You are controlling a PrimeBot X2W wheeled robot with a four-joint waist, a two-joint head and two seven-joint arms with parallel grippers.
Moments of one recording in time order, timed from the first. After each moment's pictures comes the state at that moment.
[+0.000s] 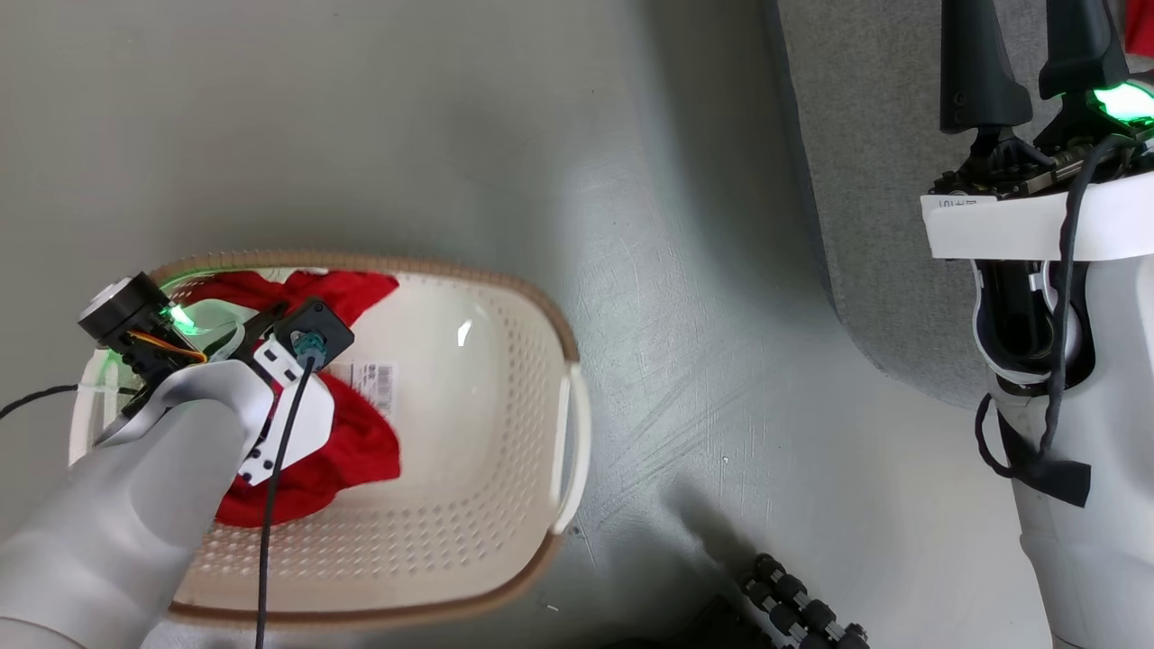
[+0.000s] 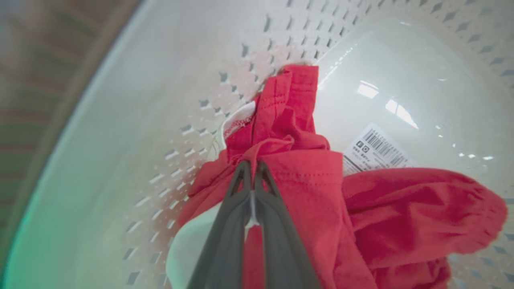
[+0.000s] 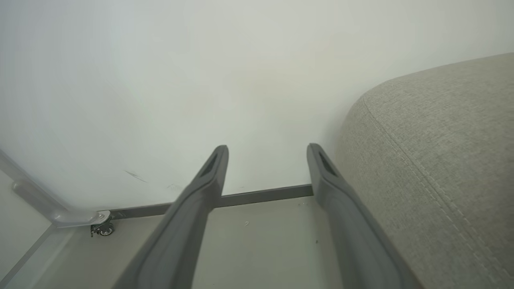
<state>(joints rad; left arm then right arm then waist) -0.88 0.31 -0.88 0.86 -0.05 -0.02 0.05 -0.66 -0.05 0.07 -0.06 0.39 0.12 -0.26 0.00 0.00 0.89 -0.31</state>
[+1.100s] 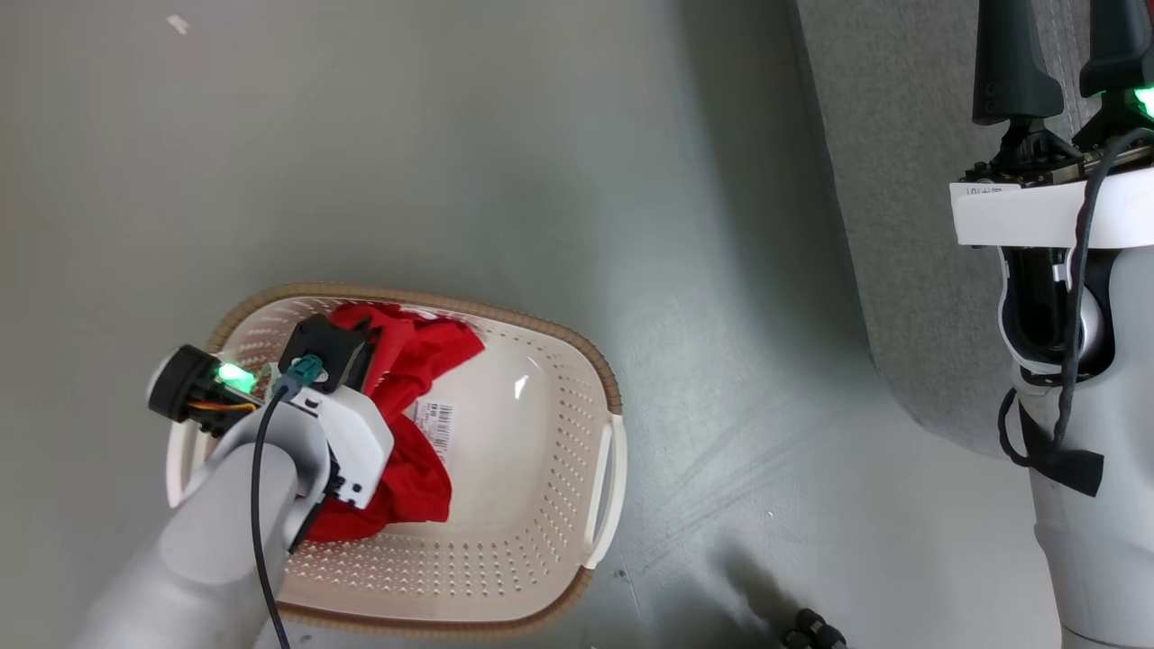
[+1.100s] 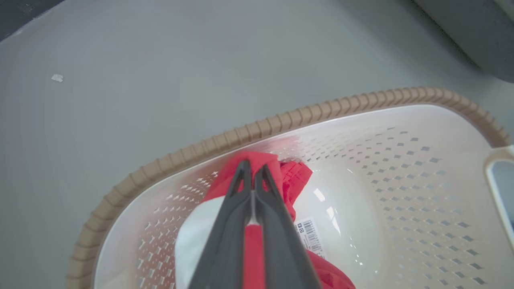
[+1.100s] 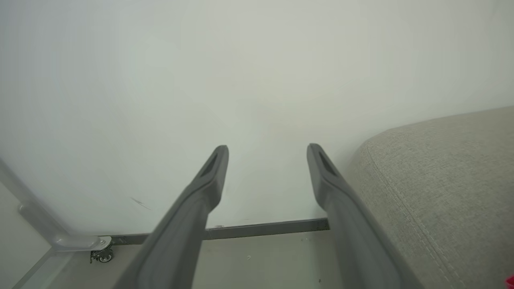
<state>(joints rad) -0.72 0.20 -0.67 0.76 -0.35 0.00 -0.12 -0.66 -0.05 0.01 -0.03 0.31 0.12 -0.26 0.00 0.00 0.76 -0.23</state>
